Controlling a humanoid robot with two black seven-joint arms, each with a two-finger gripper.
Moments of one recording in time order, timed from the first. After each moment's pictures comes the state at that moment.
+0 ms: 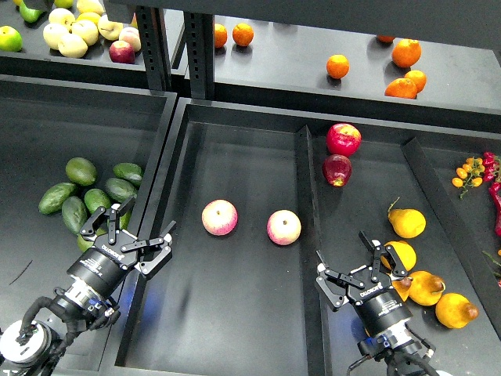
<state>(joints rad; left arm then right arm) 0.18 0.00 -1.46 -1.26 -0.24 -0.49 0.44 -0.04 0.01 1.25 1.04 0.15 0.58 -0.31</state>
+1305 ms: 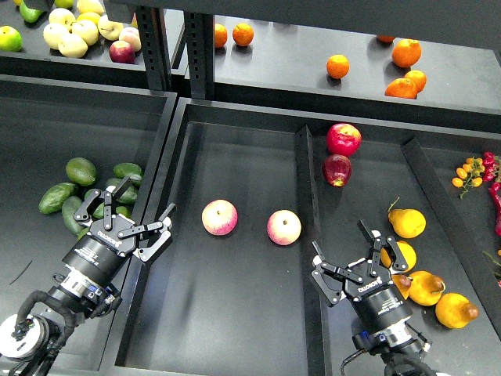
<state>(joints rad) 0.21 0.00 -1.46 -1.33 -0.24 -0.49 0.41 -0.10 0.02 1.25 1.20 0.15 0.58 -0.29</state>
